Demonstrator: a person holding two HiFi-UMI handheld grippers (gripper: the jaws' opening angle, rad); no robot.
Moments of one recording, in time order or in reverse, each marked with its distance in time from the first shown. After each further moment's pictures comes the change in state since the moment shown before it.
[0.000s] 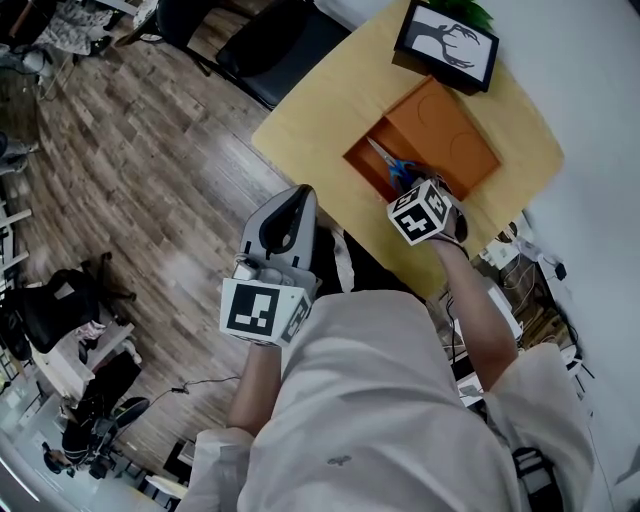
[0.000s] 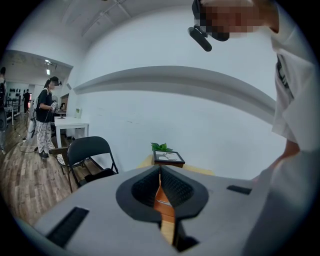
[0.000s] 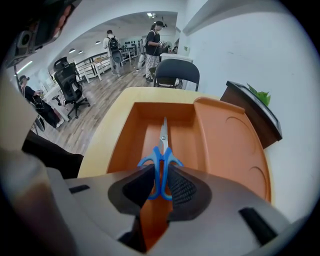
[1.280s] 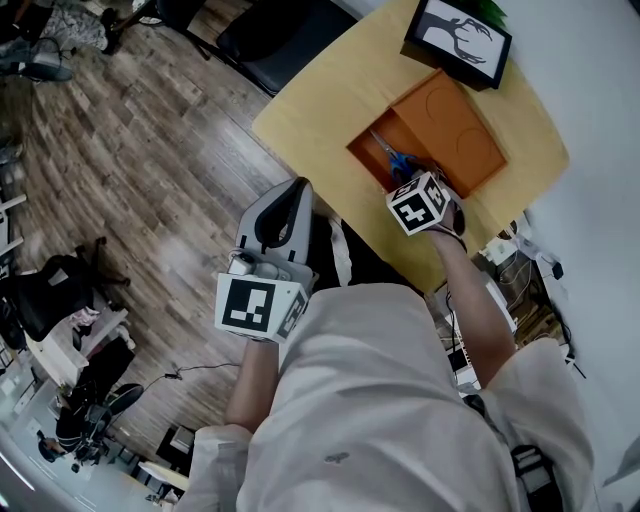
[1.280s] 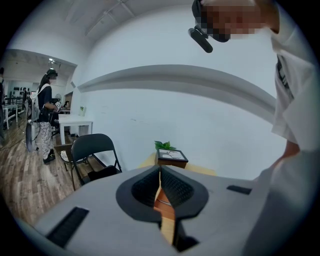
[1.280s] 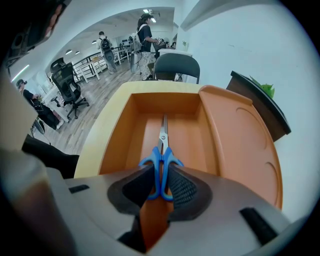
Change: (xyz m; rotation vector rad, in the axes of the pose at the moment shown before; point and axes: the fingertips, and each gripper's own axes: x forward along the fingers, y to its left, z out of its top) left arm 0.001 0.013 -0.011 -0.028 0.015 0.033; right arm 0.023 0.004 -0.005 0.024 0.035 0.019
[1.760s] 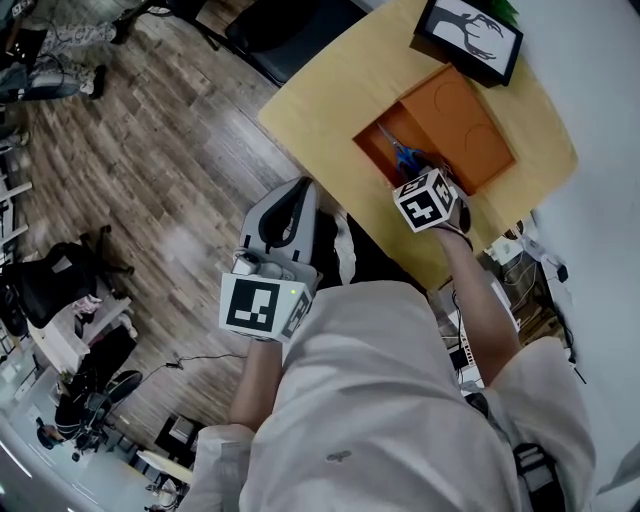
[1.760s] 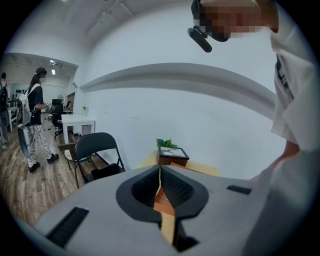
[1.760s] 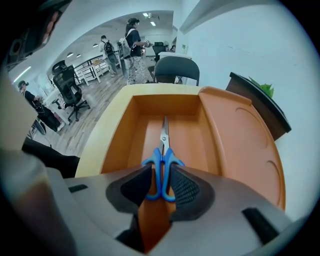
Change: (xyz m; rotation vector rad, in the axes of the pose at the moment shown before) left arm -0.009 -0.004 -0.009 0.001 0.019 0.032; right arm -0.001 0.003 0.002 0.004 -0.034 0.008
